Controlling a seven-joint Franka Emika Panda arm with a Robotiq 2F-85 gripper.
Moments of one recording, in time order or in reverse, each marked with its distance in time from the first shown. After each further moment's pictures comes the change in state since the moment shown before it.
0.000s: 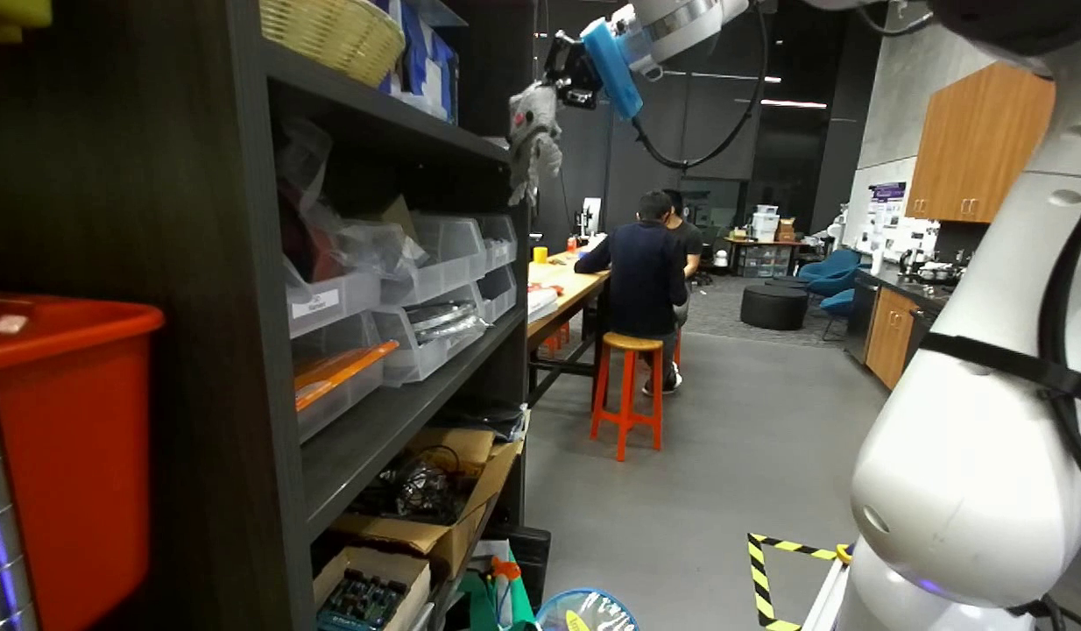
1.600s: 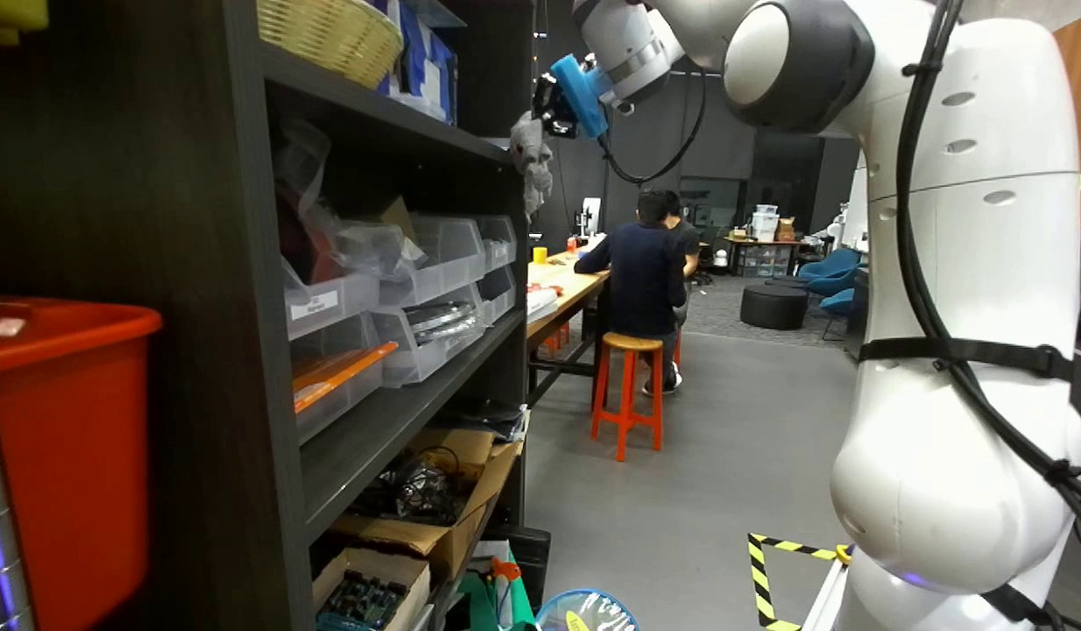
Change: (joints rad) arm -0.123 0.408 -0.002 0.419 0.050 -0.103 0.230
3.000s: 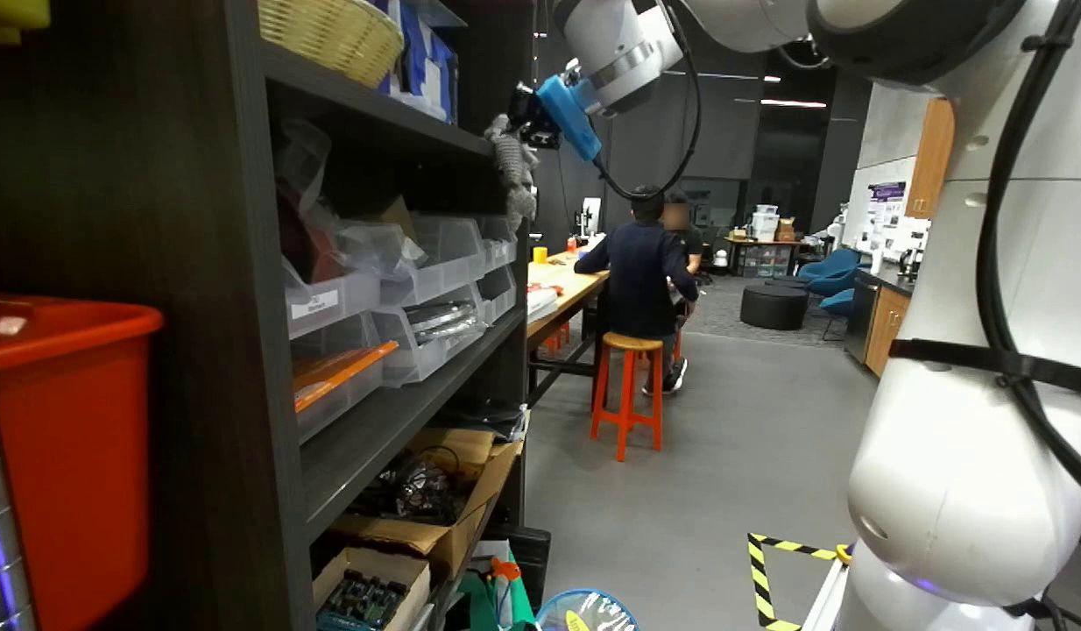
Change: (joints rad) arm 0.112 -0.231 0.066 -0.361 -0.004 0.165 -0.343
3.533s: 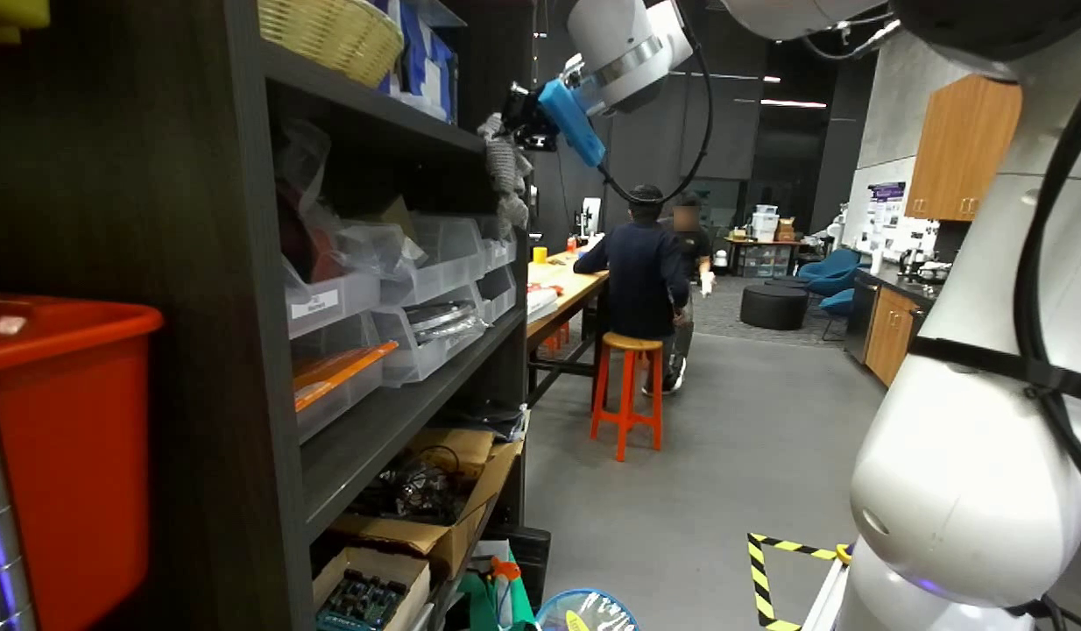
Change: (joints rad) arm 0.012 -0.128 0.051 -0.164 0.000 0.028 -0.101
